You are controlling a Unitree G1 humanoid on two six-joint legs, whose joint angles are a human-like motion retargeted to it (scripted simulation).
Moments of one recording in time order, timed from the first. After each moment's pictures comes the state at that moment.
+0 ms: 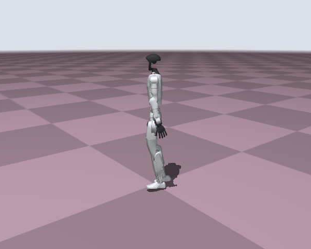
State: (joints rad) left arm -0.02 0.10 0.02 1.70 -0.16 0.17 0.00; right arm 0.02 -0.11 -0.09 1.35 -0.66 -0.04 0.09; waist 0.01 -0.01 0.05; left_leg 0.09 -0.04 0.41 0.03 -0.26 0.06; right_leg 0.06 -0.09 -0.27 0.22 0.02 0.00
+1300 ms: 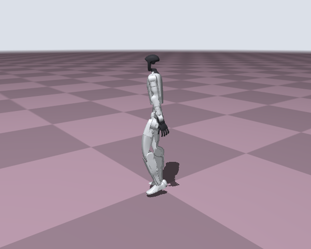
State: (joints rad) left arm 0.07 0.08 0.20 1.62 -0.23 0.14 -0.02; right arm -0.06 -0.19 -0.03 1.67 -0.64 0.09 -0.09; waist -0.02 0.01 0.12; left_leg -0.14 0.19 0.46 0.54 -0.10 -0.10; right_leg 0.08 -0.03 -0.31 -0.01 0.03 -0.08
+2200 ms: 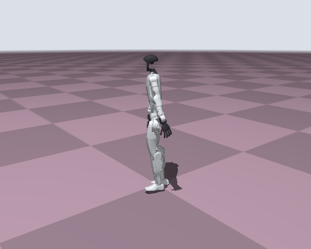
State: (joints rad) left arm 0.12 0.29 0.32 1.56 -0.01 0.18 -0.05; right arm -0.13 -0.09 0.02 1.50 -0.68 0.05 0.14; waist 0.06 -0.01 0.03; left_leg -0.03 -0.01 0.42 0.04 -0.17 0.01; right_leg 0.04 -0.06 -0.36 0.00 0.00 -0.03
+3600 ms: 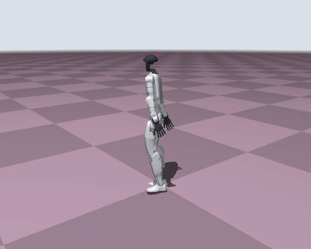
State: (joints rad) left arm -0.03 0.09 0.16 1.70 -0.17 0.18 0.09; right arm 0.06 -0.19 -0.15 1.60 -0.62 0.15 -0.06; waist -0.05 0.04 0.10; left_leg 0.01 0.07 0.47 0.17 -0.25 -0.04; right_leg 0.03 0.03 -0.22 0.02 0.03 -0.08
